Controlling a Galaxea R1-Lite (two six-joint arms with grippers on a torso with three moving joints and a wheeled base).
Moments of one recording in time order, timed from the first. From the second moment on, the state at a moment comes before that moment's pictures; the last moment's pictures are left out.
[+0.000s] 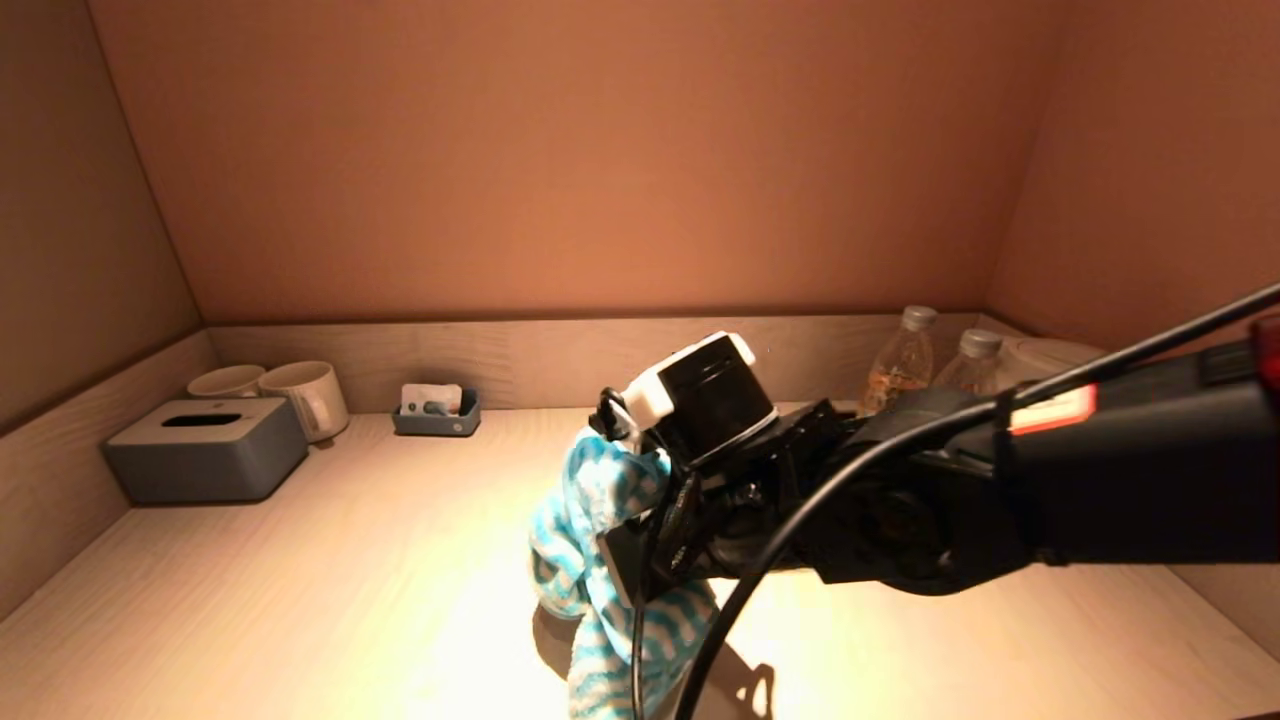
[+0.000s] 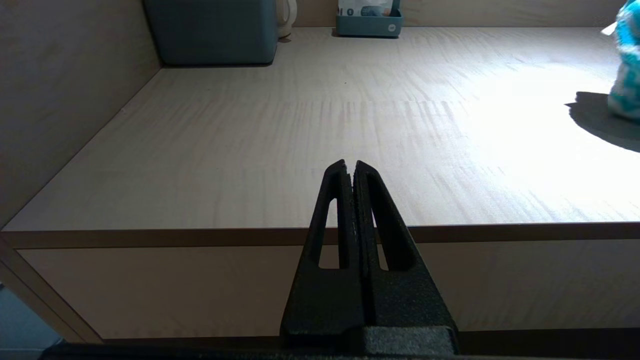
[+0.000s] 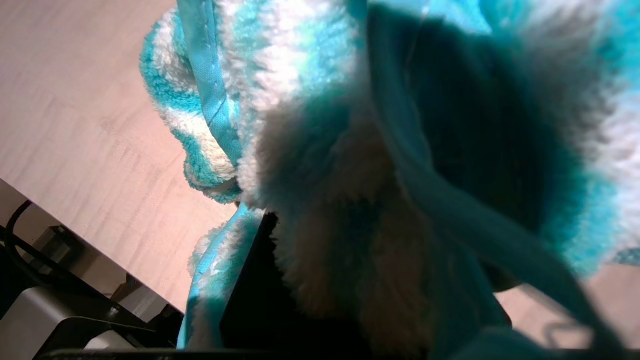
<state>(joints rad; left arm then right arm) 0.00 0.00 0.00 0.02 0.00 -0.03 0.77 1.86 -1.25 0.15 -0.04 0.15</state>
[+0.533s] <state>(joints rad) 0.00 0.00 0.00 0.02 0.00 -0.03 0.83 2.09 -1.37 0.15 -0.04 0.13</state>
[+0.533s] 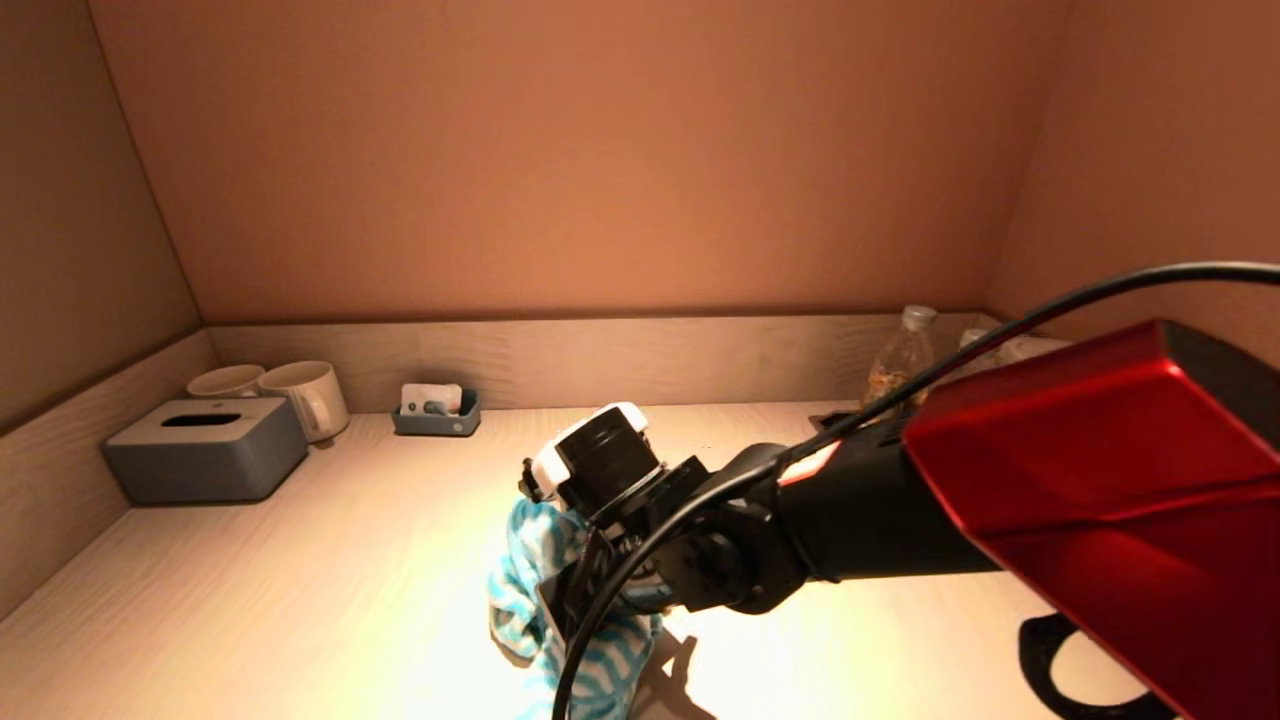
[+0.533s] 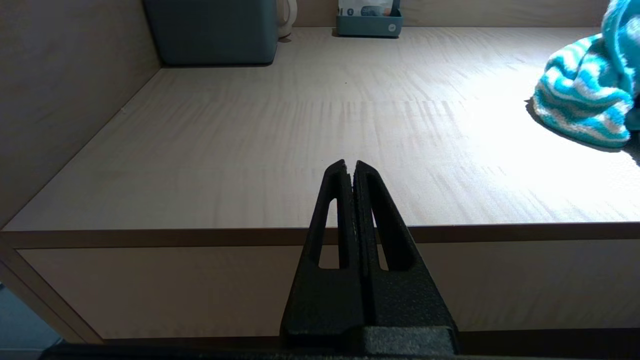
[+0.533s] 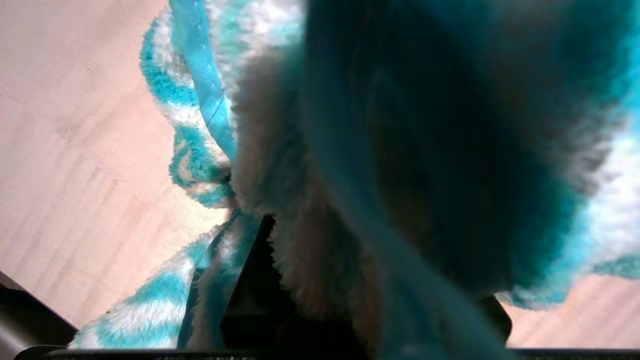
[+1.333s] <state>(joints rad) 0.00 0.00 0.00 0.02 0.00 -0.03 0.73 2.25 -1.52 0.15 -0.09 0.14</state>
